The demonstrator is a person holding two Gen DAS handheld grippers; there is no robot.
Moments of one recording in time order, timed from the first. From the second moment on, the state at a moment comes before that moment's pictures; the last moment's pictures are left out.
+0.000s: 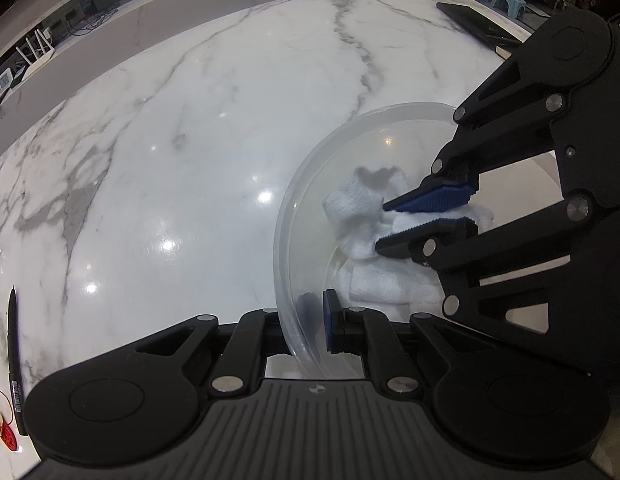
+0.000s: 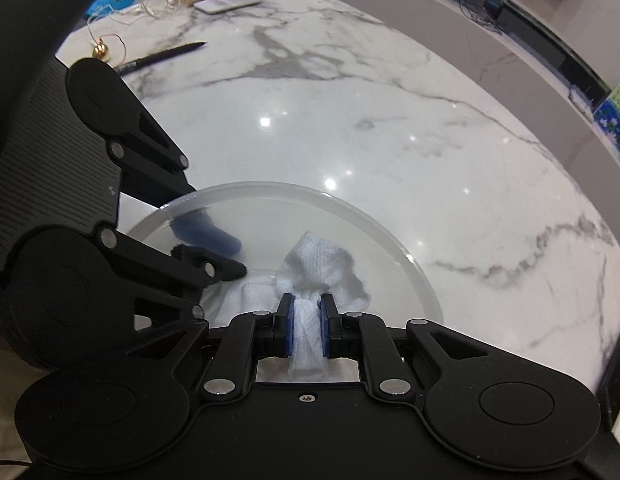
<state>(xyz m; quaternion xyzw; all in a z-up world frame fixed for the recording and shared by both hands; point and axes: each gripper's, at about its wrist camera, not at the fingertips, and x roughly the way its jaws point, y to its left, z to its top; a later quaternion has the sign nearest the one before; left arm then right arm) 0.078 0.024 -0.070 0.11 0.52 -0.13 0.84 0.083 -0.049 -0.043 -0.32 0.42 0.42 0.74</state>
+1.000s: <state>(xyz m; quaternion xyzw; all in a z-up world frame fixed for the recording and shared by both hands) 0.077 0.026 -0.070 0.11 0.52 -0.13 0.84 0.069 -0.063 -0.045 -0.34 0.46 0.42 0.71</state>
